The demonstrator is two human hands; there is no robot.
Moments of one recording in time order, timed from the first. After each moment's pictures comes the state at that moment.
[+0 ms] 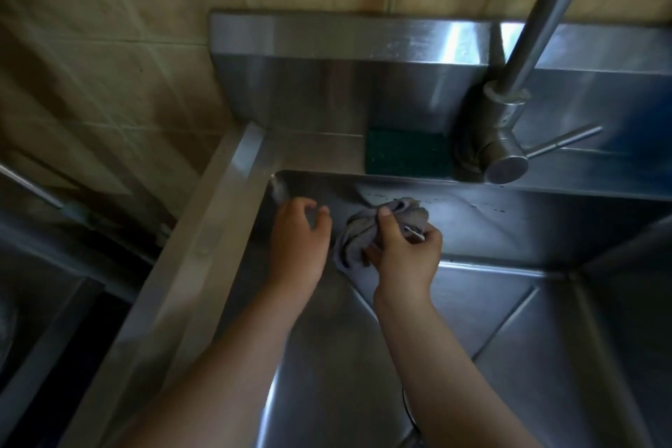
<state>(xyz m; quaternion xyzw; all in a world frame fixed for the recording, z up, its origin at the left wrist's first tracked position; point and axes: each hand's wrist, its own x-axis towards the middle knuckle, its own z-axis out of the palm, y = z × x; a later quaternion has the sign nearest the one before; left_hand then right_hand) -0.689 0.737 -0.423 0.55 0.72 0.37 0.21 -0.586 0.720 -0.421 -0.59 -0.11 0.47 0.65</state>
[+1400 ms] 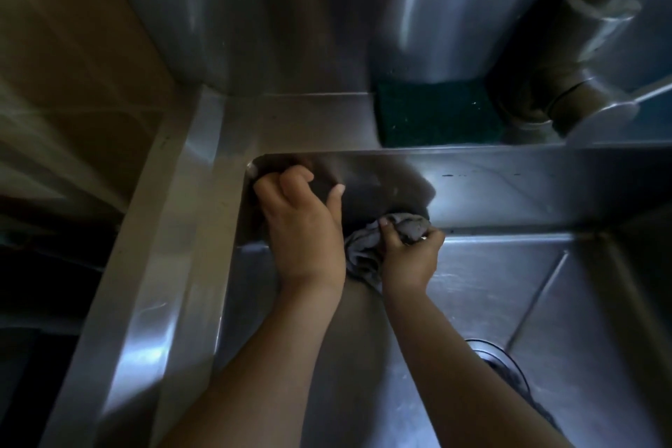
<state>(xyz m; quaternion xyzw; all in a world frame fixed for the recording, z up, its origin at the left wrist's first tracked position) -0.680 0.769 -0.462 0.61 0.69 0.38 0.06 -0.587 0.757 -0.548 -0.76 -0.15 0.31 0.55</state>
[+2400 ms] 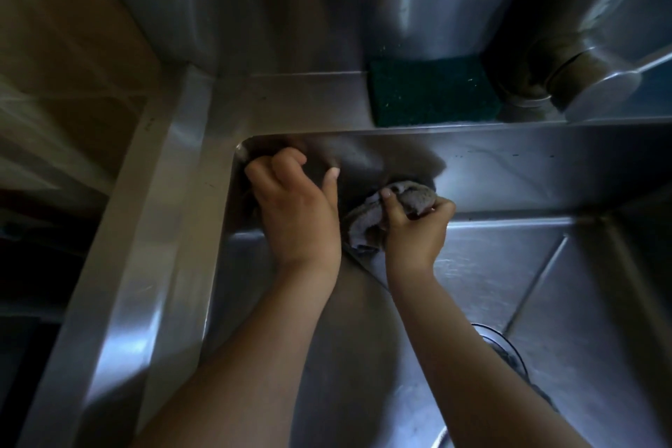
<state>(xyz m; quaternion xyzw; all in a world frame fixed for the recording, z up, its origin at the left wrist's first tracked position) -0.678 0.766 -0.460 0.61 0.69 0.38 0.04 -0.581 0.758 -0.523 -0.73 -0.20 0.28 0.58</state>
